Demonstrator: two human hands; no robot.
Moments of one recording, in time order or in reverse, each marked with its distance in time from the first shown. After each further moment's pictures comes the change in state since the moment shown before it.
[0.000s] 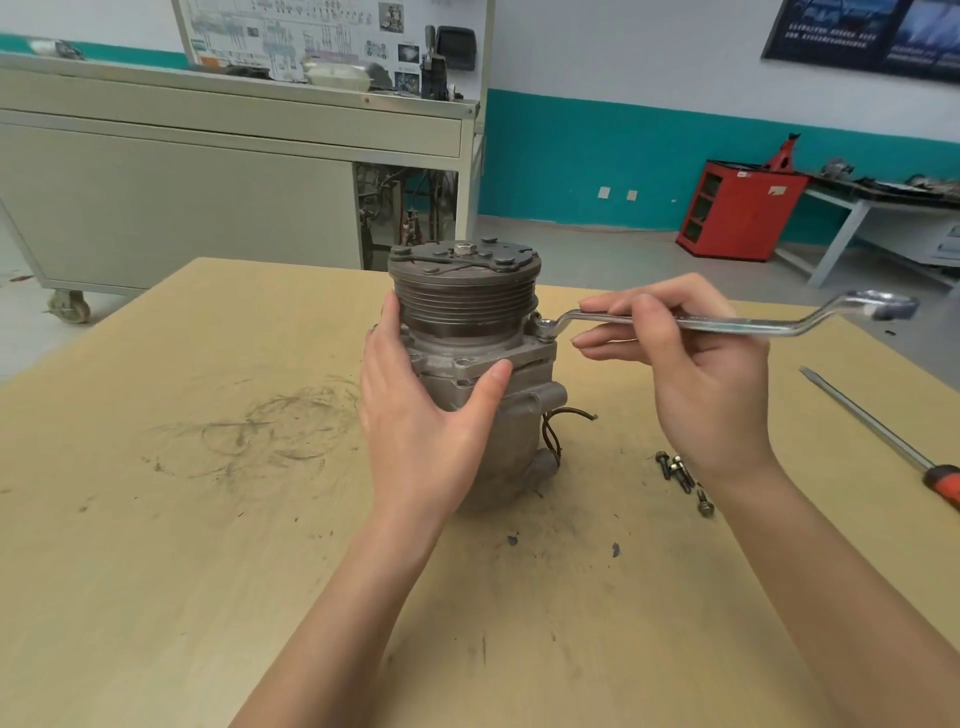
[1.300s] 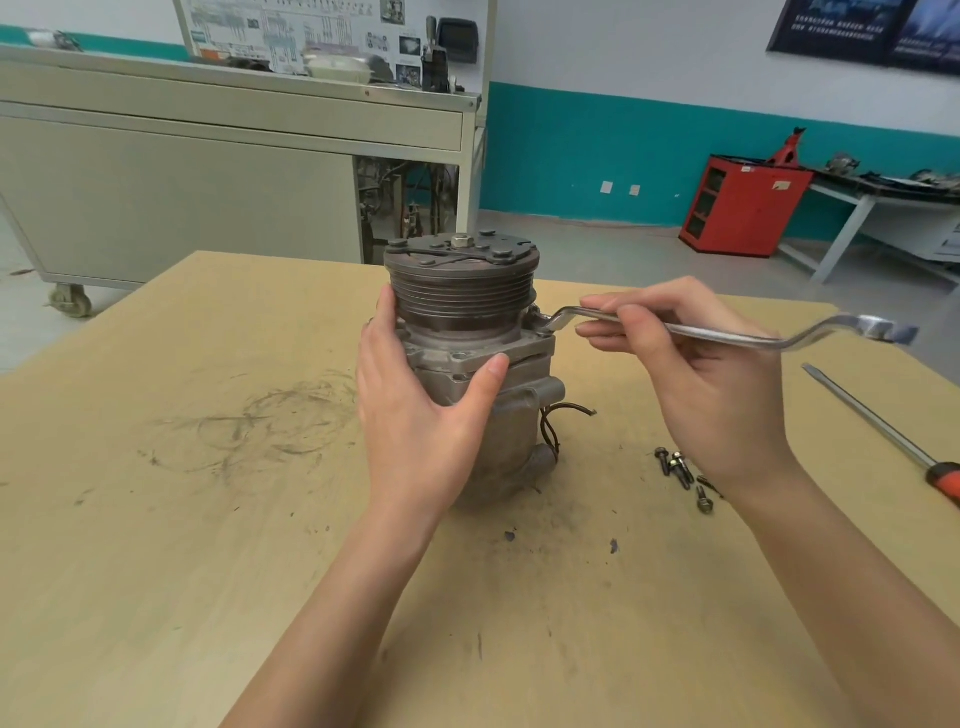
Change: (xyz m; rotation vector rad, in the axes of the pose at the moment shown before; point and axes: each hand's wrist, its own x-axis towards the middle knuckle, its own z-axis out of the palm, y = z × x) left_hand 0.000 -0.002 0.001 -0.013 0.008 0.021; right_hand -0.004 -0.005 -0.009 -0.168 -0.096 -0.075
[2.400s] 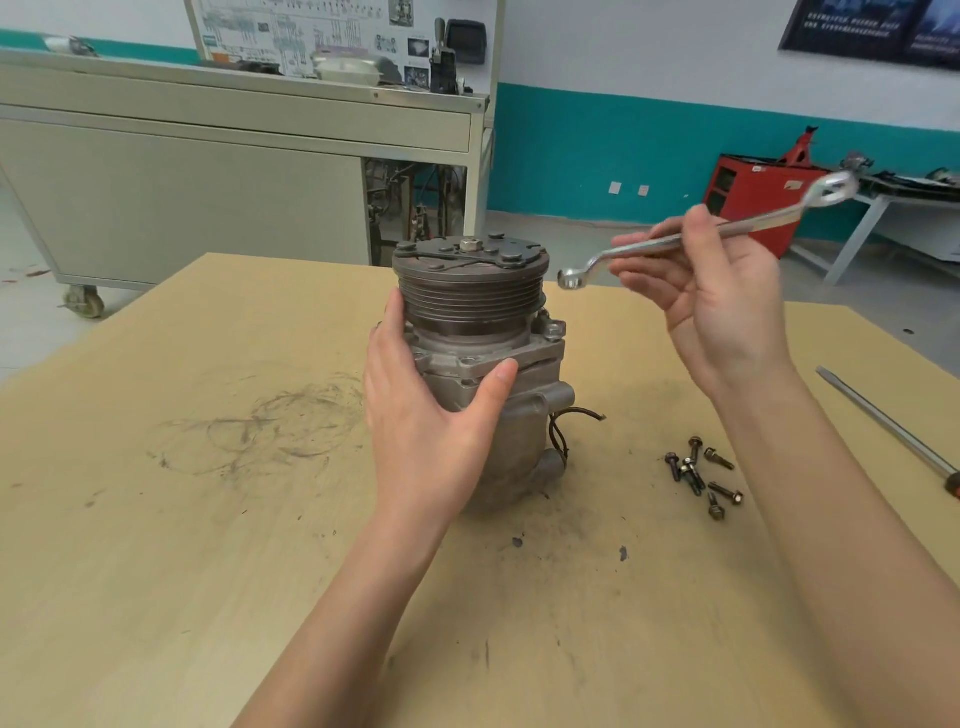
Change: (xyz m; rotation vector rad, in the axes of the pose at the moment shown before) left_hand -0.001 0.000 0.000 -0.001 -0.012 -0.012; right_hand 0.052 0.036 -0.010 0.572 0.152 0.336
